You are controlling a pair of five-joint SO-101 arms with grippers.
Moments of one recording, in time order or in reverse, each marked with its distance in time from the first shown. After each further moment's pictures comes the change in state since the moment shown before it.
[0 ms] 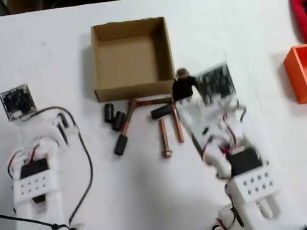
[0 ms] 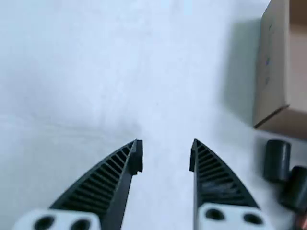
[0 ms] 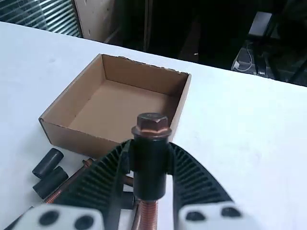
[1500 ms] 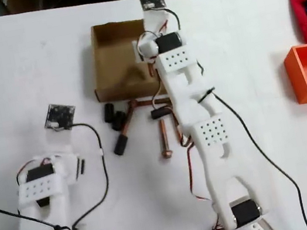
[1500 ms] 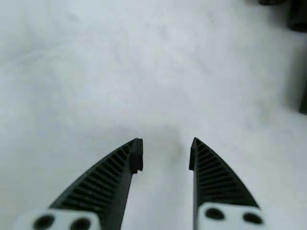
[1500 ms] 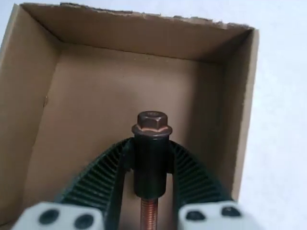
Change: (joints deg) left arm 1.4 -0.1 4.0 18.5 -21.5; right arm -2.2 123.3 -139.6 46.9 -11.9
